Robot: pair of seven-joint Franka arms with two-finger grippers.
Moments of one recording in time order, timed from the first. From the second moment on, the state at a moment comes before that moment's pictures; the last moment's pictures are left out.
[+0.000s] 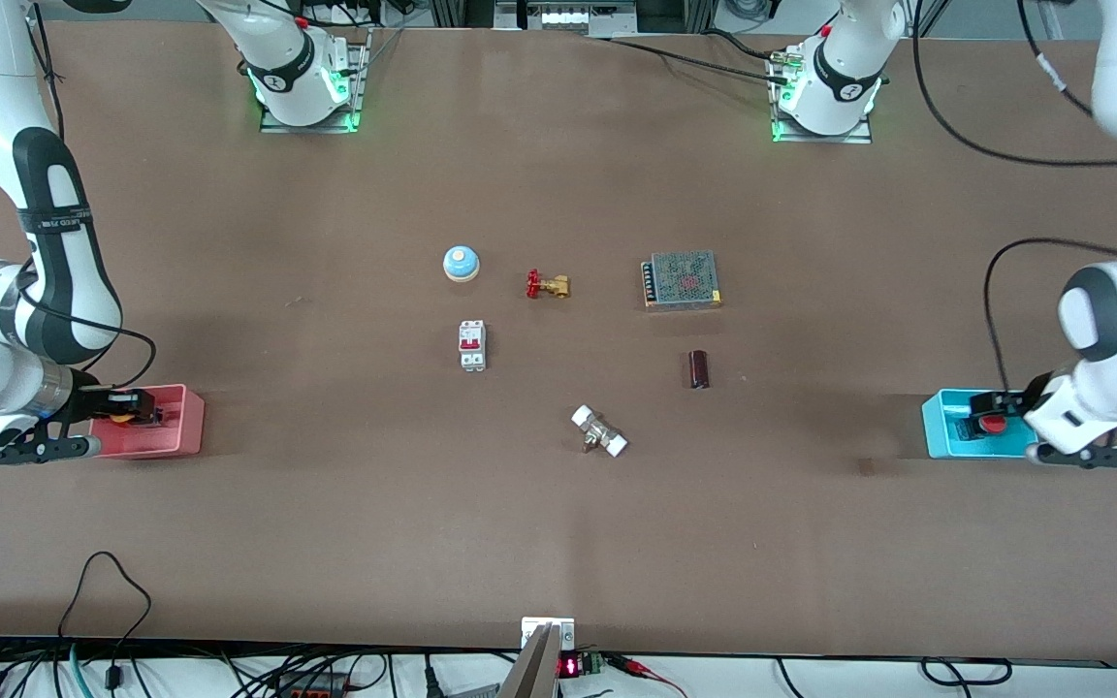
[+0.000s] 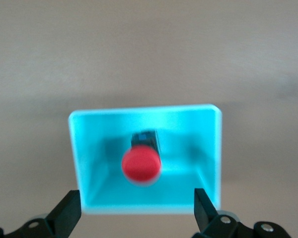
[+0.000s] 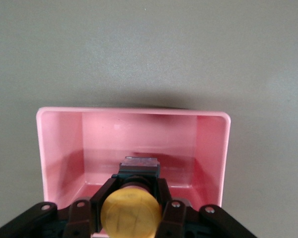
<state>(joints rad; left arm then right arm) 0.28 0.53 -0.08 -1.63 0.14 2.07 0.18 -0.14 0.65 -0.09 -1.61 0.05 2.23 -0.36</state>
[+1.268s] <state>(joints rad) 0.07 0.13 -0.07 -1.49 0.00 1.62 0.00 -0.12 0.52 -0.08 -1.57 0.05 2.06 -0.36</state>
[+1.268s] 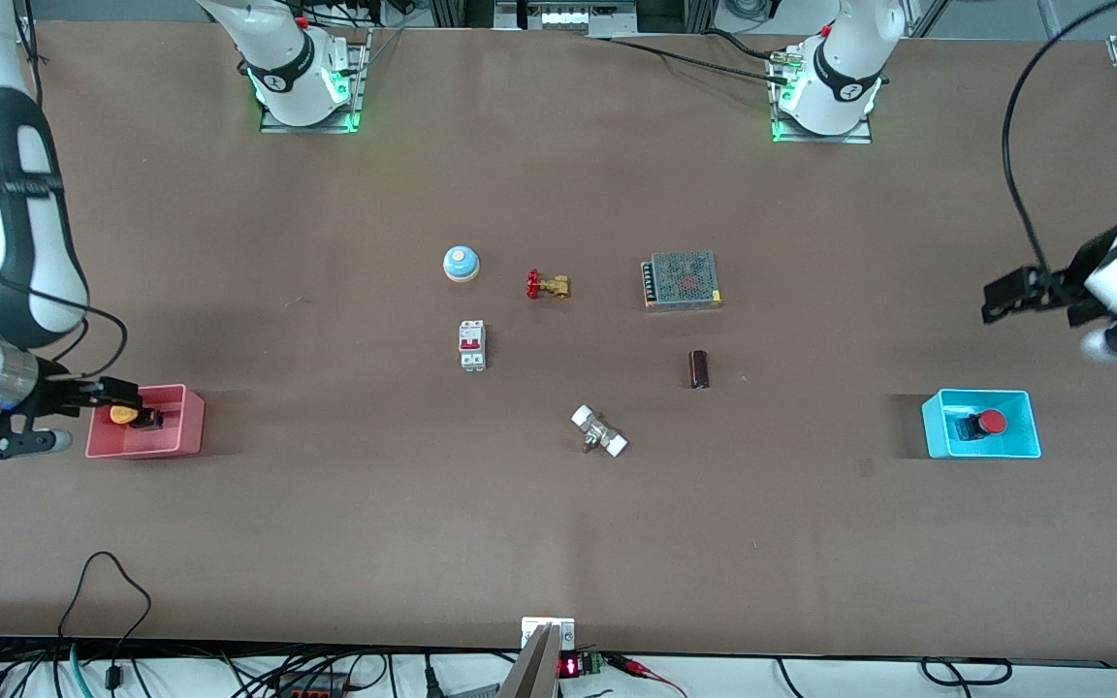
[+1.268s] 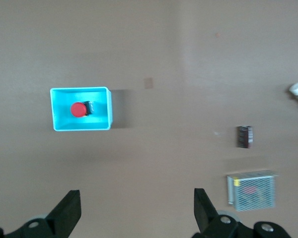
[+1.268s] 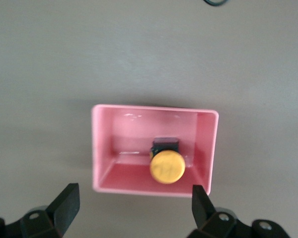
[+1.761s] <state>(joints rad) -0.02 -0.01 -0.03 -1.68 0.04 1.69 0.00 0.02 0.27 -0.07 -1.57 0.04 1.87 -0.36</state>
